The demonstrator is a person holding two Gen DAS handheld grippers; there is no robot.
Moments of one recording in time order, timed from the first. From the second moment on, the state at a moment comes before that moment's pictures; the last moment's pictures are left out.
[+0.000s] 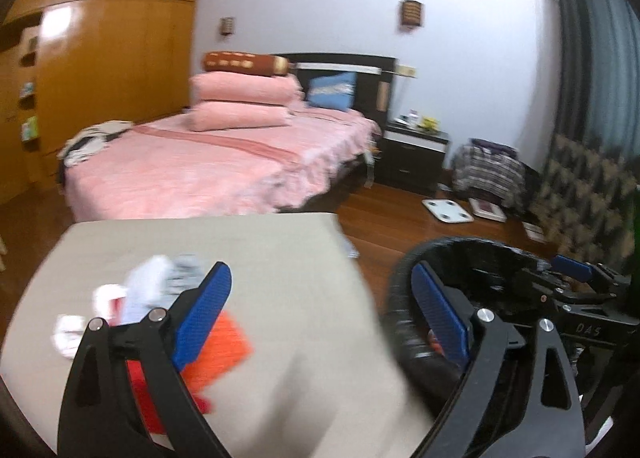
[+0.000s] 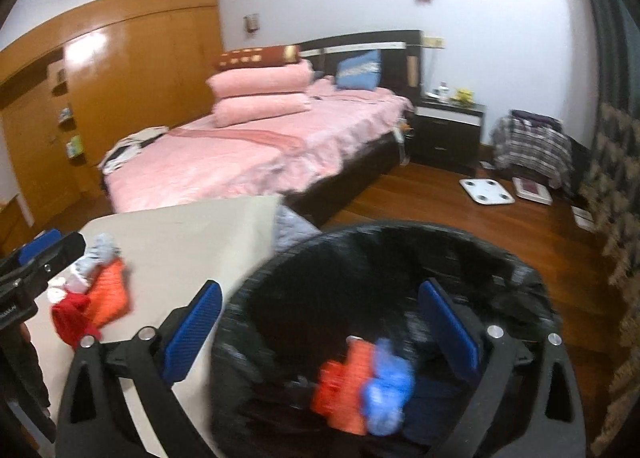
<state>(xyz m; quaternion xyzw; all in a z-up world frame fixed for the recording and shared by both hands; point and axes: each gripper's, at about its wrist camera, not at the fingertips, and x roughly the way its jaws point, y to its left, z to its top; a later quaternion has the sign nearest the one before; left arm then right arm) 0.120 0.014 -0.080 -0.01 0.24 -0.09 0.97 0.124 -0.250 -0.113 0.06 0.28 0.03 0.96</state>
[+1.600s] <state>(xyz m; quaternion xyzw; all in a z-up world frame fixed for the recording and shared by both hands) 0.148 0.256 -0.158 -0.07 0.36 0.12 0.92 0.177 -0.016 -0.154 -0.02 0.28 0.17 0.94</state>
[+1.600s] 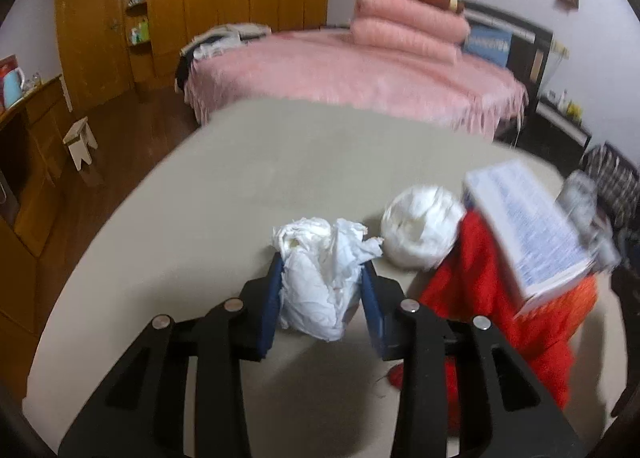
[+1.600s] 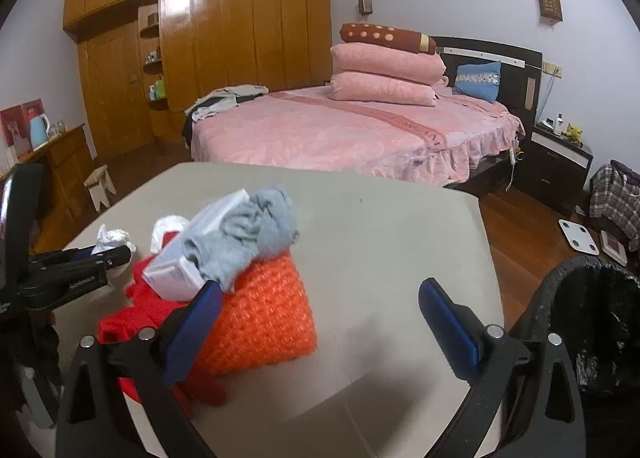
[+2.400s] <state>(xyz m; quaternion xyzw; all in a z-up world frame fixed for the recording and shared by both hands) 0.169 0.223 -0.127 -0.07 0.30 0.10 0.95 0.214 0.007 -0.129 -0.01 0.28 0.19 0.94</state>
